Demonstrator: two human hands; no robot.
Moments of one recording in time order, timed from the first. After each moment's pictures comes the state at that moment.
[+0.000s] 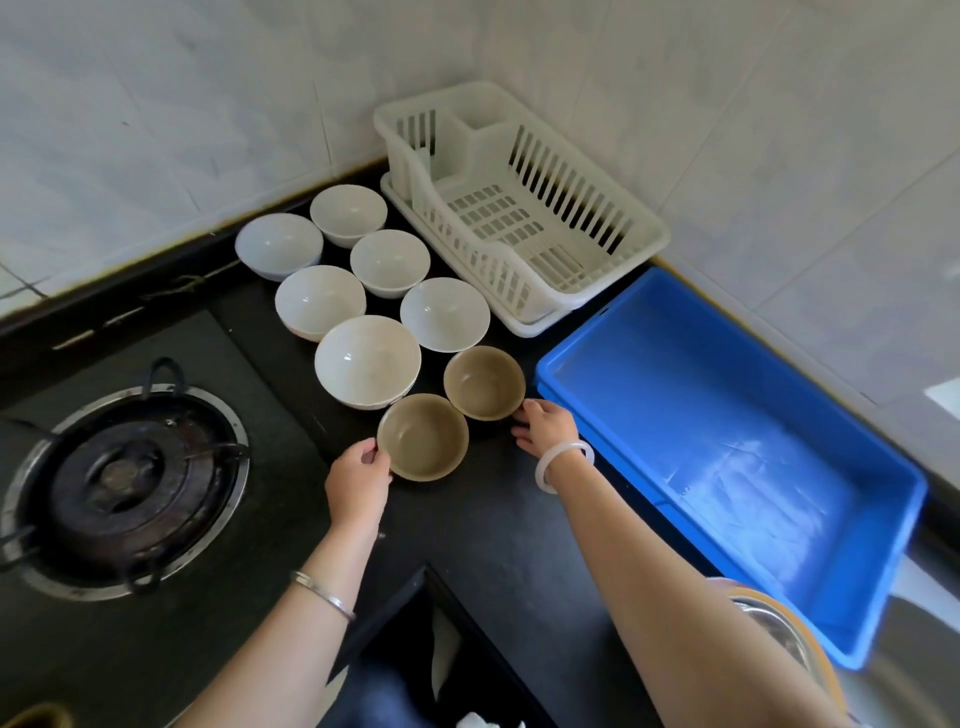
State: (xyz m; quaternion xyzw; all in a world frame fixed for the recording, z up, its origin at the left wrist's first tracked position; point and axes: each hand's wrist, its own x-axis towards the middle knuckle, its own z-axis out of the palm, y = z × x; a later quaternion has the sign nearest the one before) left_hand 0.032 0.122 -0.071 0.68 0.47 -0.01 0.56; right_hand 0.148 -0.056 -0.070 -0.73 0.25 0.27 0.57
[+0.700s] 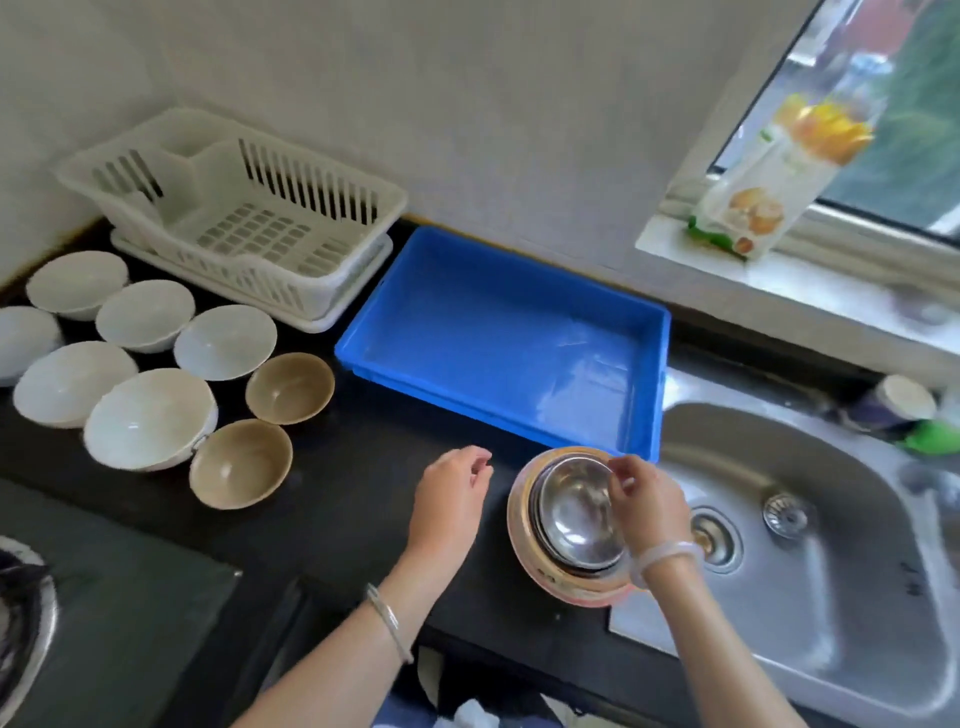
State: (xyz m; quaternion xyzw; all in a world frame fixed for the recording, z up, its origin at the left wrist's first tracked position) left_hand -0.007 -0.103 -0.015 0.91 -0.05 -0.08 0.40; right_hand -0.059 -0.301 -0.001 -0.92 0.31 0.01 0.25
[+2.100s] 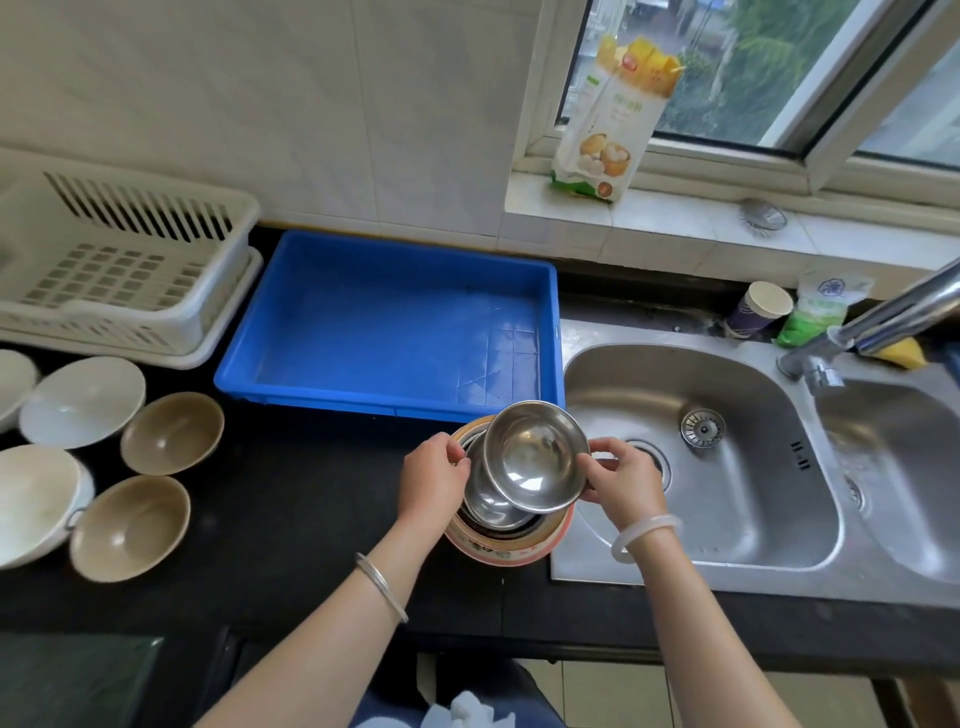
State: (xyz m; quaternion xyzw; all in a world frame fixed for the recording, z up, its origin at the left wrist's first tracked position) left_hand -0.011 -0.171 -0.006 0.88 -0.07 -0.24 0.40; right_hand -0.114 -0.343 0.001 -0.72 0.45 -0.06 0.53
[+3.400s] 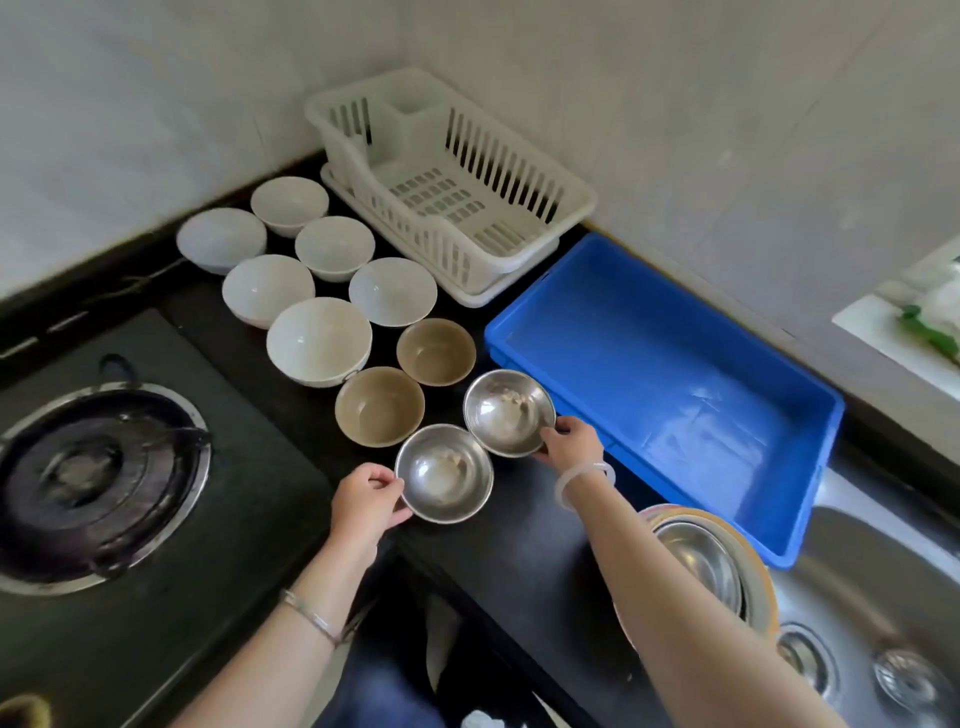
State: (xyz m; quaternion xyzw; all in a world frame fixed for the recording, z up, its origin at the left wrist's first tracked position) left_hand -0.014 0.073 -0.076 0.64 0.43 -0.11 0.63; right_hand 0.083 -0.142 -0.072 -0.78 0.29 0.16 0.53
